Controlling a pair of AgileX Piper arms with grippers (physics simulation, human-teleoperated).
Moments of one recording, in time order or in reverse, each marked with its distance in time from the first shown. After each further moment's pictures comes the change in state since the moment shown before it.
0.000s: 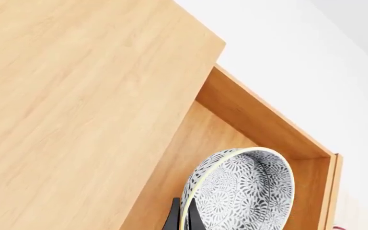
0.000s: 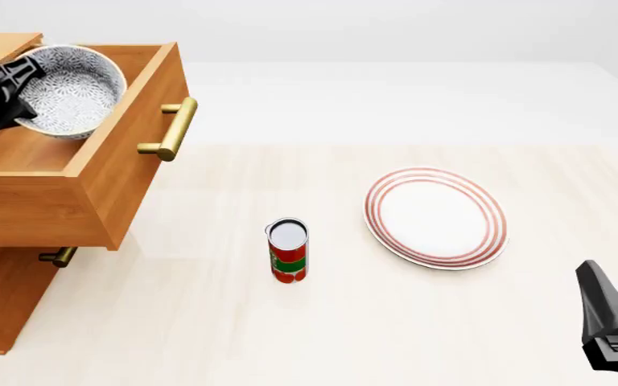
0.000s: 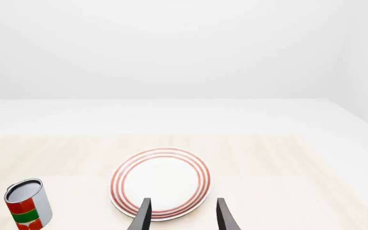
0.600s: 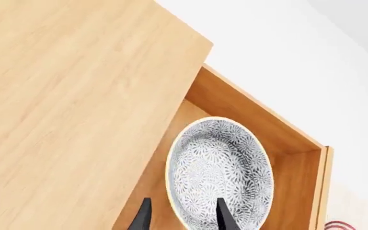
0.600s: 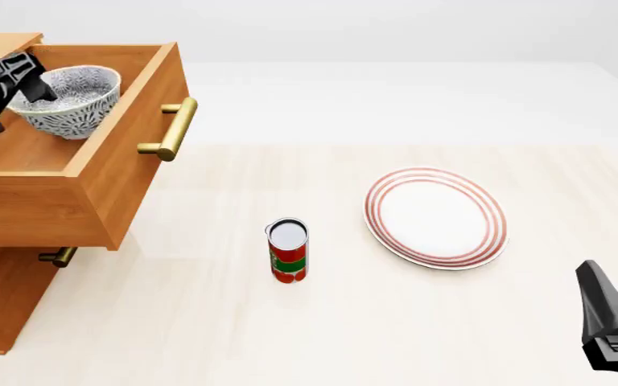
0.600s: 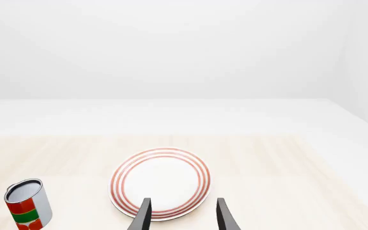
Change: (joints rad) left arm -0.009 -0.019 -0.003 0.000 0.036; right arm 0.000 0.000 0.000 0.000 0.000
